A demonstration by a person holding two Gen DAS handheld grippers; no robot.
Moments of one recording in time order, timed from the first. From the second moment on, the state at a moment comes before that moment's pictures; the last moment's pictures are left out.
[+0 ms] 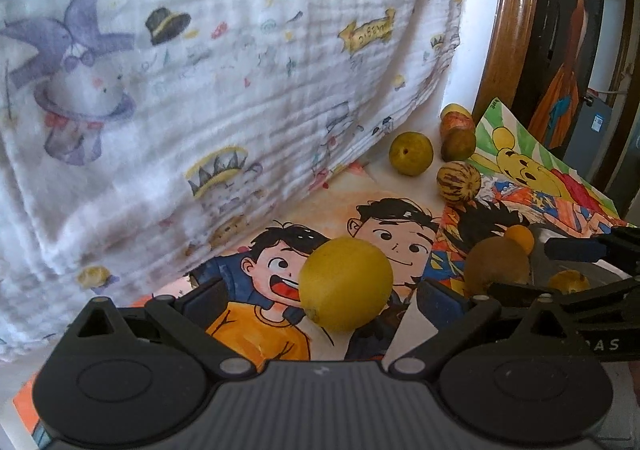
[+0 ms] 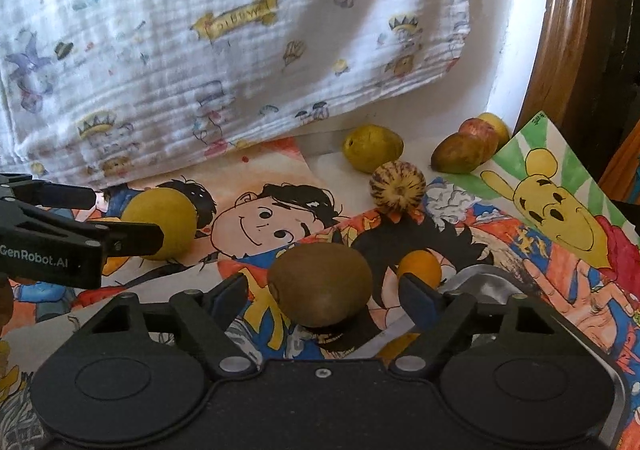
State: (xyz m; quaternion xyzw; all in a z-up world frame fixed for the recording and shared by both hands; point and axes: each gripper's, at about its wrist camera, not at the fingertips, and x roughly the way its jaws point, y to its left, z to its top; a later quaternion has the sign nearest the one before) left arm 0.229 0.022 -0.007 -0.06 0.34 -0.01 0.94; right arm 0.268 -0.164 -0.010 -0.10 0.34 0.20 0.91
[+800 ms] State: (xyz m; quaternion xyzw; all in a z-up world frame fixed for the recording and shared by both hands) left arm 0.249 0.021 -0.021 -0.09 0.37 -0.04 0.93; right arm 0.292 -0.159 -0.029 -0.09 0.37 0.20 0.90
